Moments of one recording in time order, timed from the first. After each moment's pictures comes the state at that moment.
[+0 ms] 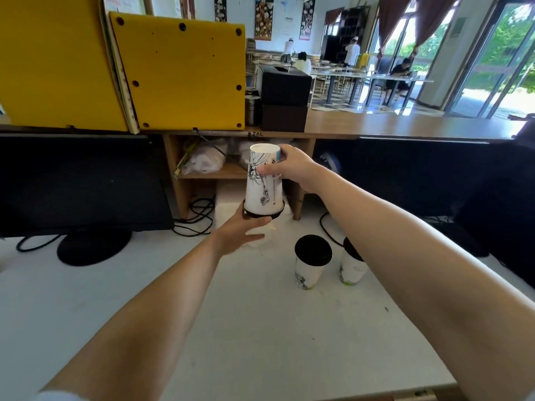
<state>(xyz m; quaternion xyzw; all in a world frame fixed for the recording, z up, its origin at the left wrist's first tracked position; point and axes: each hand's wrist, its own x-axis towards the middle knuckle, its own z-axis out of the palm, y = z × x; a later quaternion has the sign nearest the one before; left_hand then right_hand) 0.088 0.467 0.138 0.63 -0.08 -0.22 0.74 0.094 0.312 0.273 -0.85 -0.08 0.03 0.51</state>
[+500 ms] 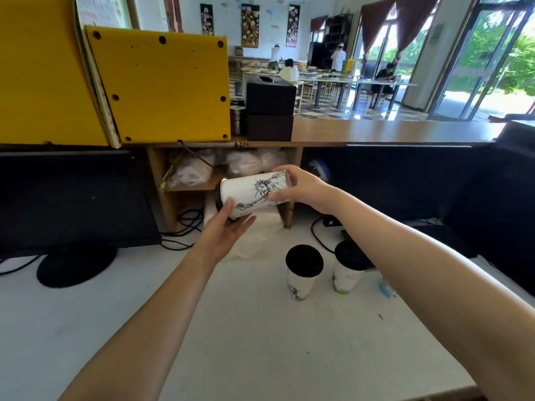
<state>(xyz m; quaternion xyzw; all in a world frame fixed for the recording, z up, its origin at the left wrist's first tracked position) 0.085 0.460 0.164 0.36 0.00 -0.14 0.92 0.088 0.261 0.253 -0.85 -0.09 0.07 0.51</state>
